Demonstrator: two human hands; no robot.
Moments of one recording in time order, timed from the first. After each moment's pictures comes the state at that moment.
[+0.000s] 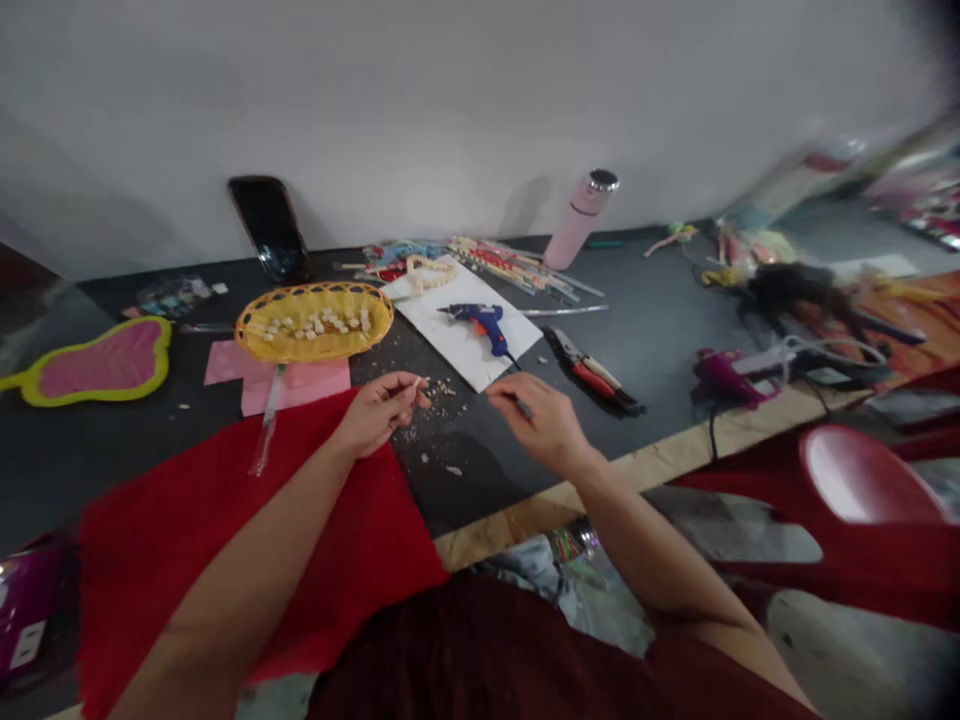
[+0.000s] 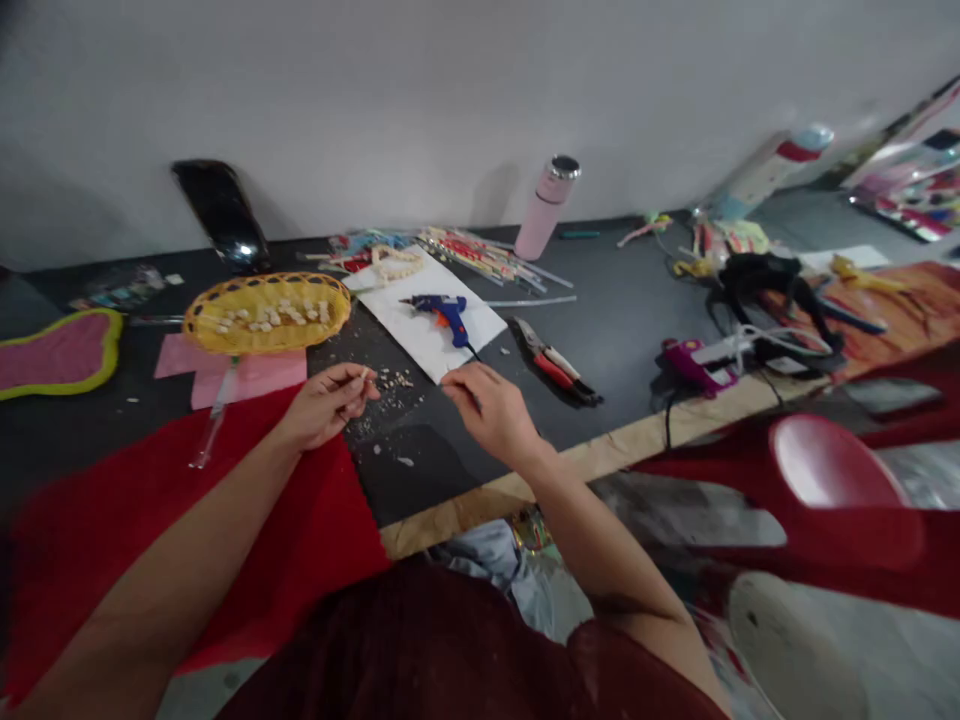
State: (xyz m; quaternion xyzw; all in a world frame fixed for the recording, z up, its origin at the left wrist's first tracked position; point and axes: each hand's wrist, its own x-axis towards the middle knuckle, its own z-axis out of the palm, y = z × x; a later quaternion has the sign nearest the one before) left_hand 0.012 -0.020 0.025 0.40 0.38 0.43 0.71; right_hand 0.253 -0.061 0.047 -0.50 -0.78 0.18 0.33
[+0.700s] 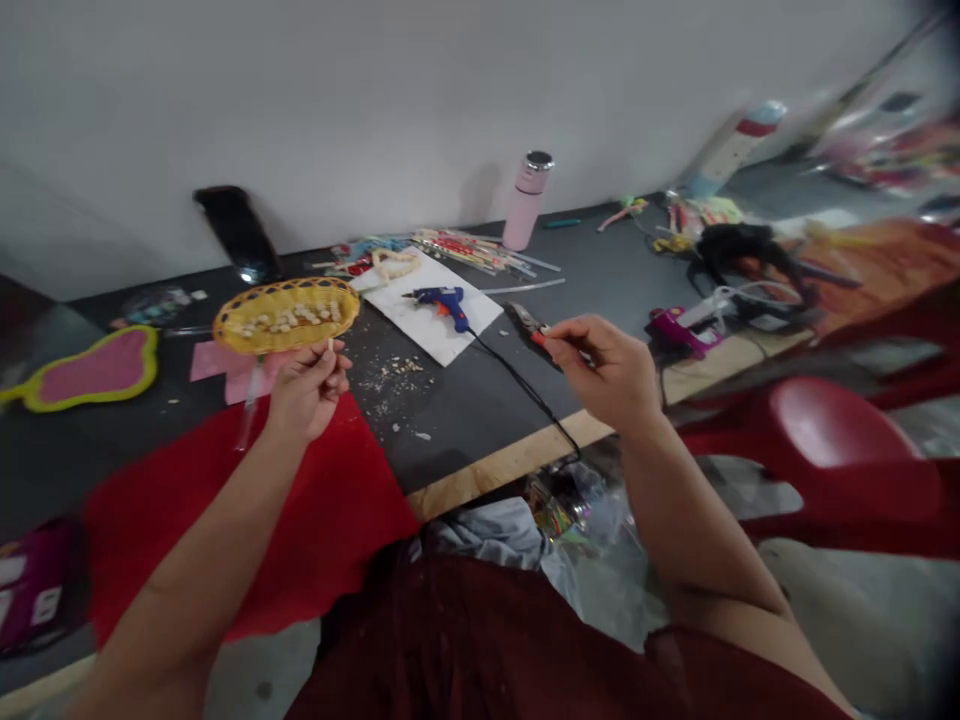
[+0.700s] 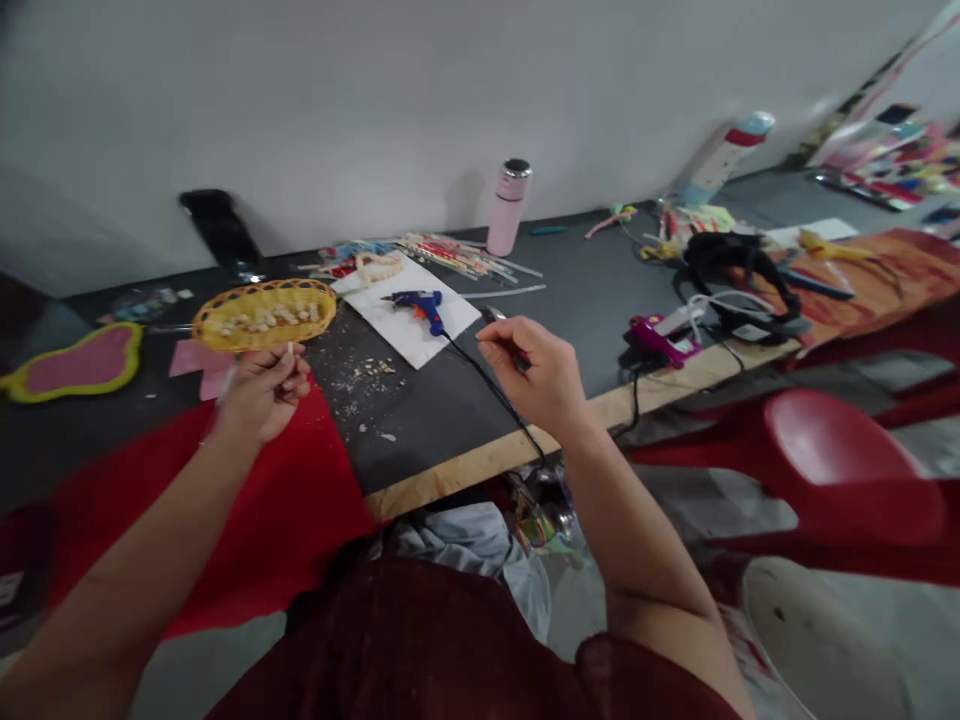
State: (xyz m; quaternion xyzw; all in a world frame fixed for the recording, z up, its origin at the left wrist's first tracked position) left_hand -0.021 -0.028 0.023 0.39 0.37 0.55 0.65; right_hand 0.316 -0.113 0.109 -0.54 -0.70 0.07 0.46
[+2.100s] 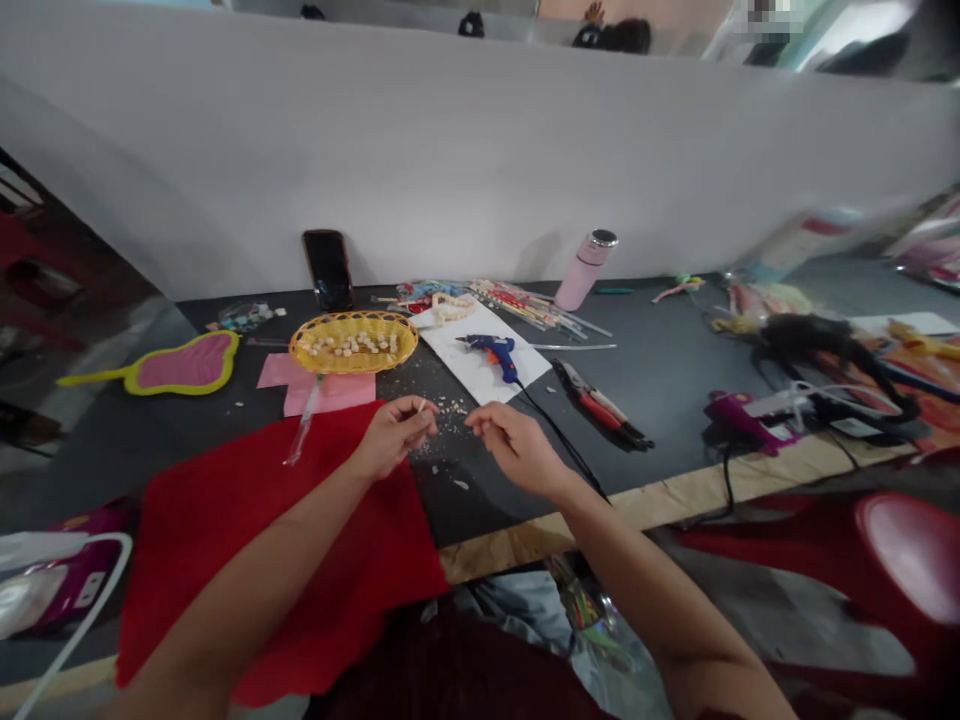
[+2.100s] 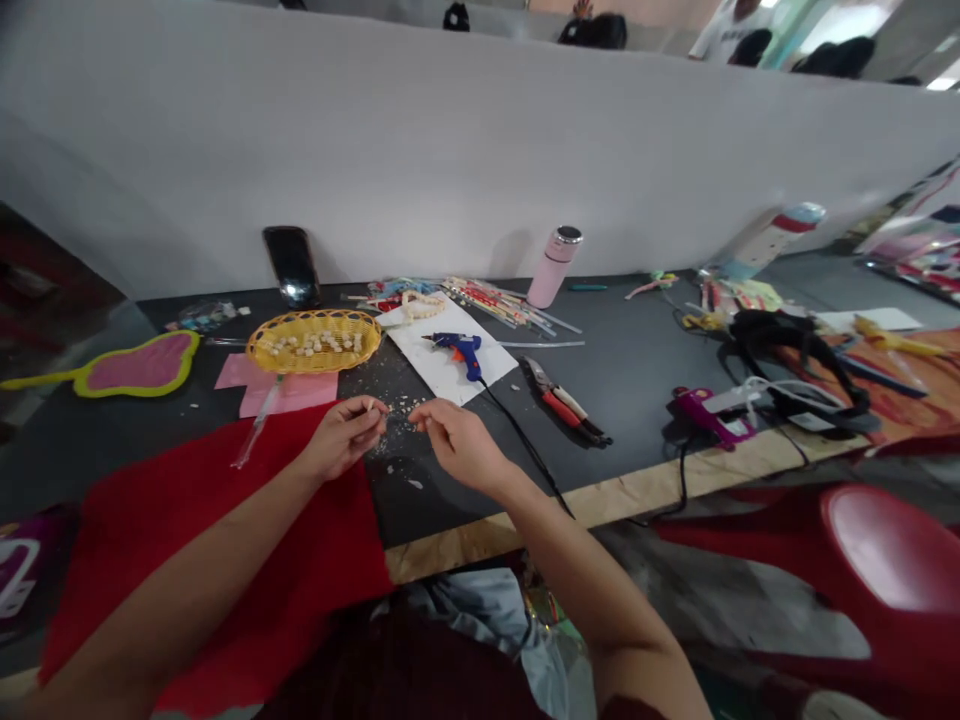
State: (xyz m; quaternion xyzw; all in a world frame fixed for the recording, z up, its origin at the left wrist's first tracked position) left_hand 0.010 -0.049 0.029 0.41 0.37 0.46 0.69; right_hand 0.214 -0.074 0.069 -0.40 -0.80 0.27 0.36
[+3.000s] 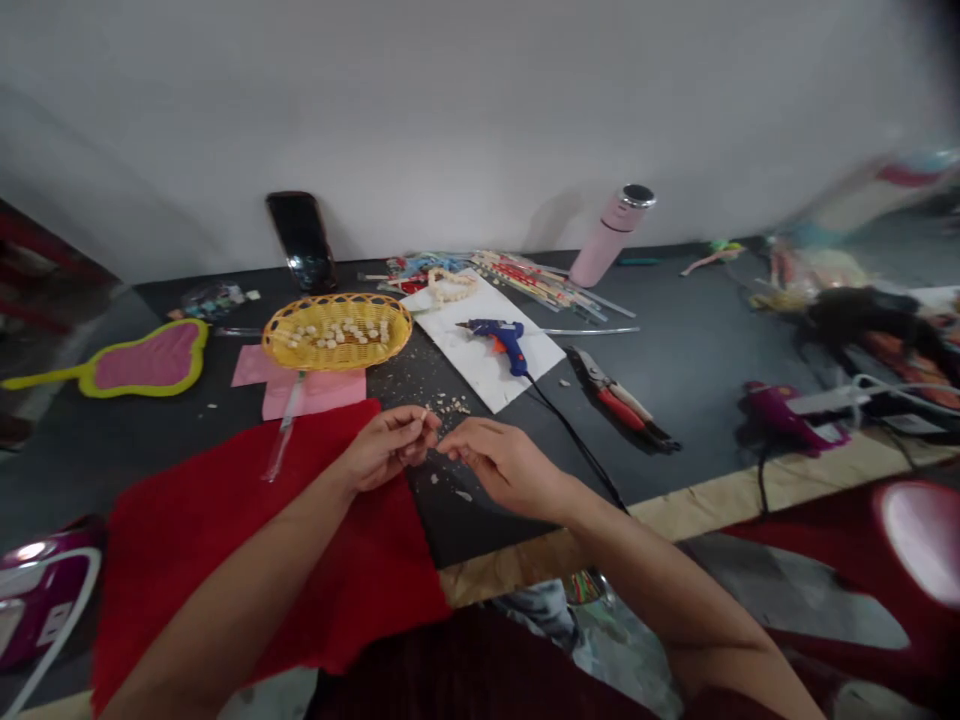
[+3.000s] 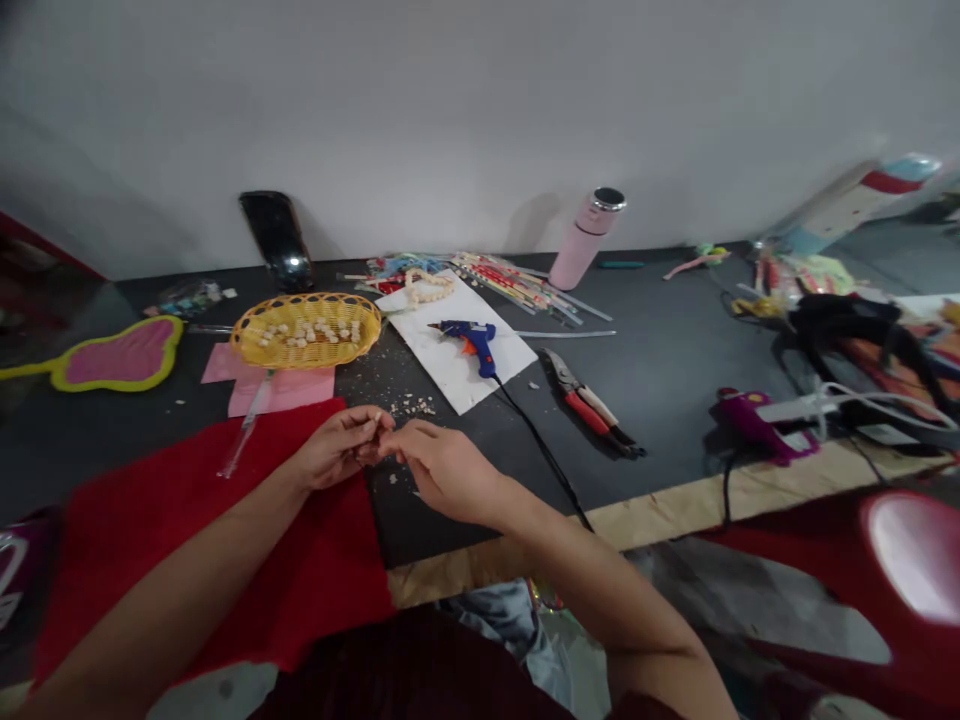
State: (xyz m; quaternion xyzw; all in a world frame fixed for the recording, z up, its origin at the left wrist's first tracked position) left_hand -0.002 -0.033 -0.007 0.34 0.29 0.36 0.82; right_hand 0.206 -0.061 0.059 -0.32 -0.84 0.33 0.29
